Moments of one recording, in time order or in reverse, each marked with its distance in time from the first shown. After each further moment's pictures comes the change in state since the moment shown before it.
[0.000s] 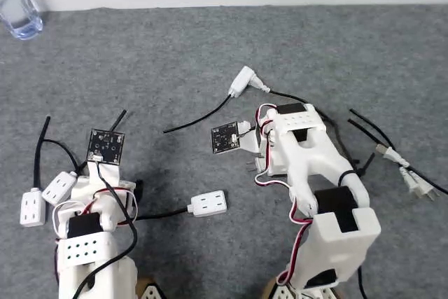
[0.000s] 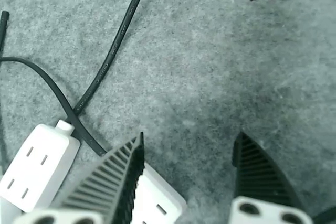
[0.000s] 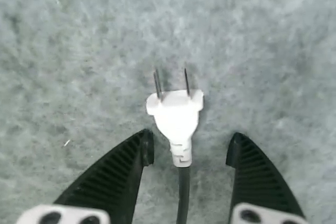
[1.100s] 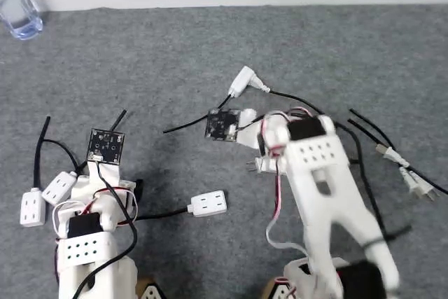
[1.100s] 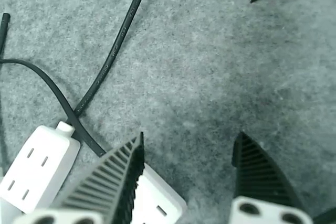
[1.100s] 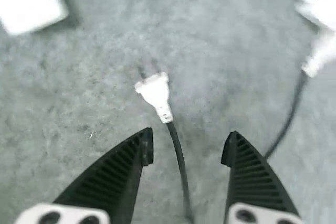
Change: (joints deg) left arm 0.1 0.0 0.0 -0.2 0.0; right arm -3.3 -35.3 11.9 4.6 -21.5
